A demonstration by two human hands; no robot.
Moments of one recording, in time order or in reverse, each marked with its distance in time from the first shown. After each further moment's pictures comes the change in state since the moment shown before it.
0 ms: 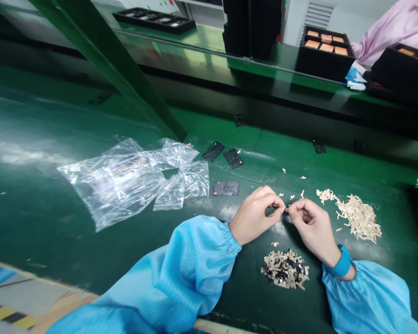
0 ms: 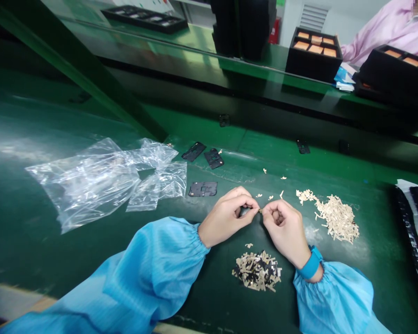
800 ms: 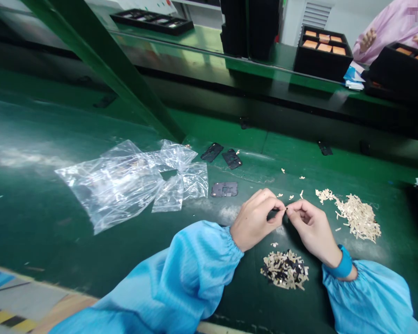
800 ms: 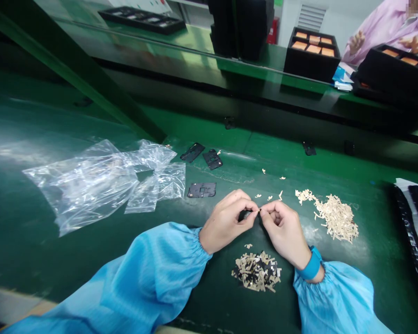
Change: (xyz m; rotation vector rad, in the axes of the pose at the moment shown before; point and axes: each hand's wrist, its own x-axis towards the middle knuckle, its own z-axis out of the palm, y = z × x) left_hand -0.006 0.003 0.005 0.119 0.044 0.077; right_hand 0.000 -0.008 -0.001 0.136 -0.080 0.092
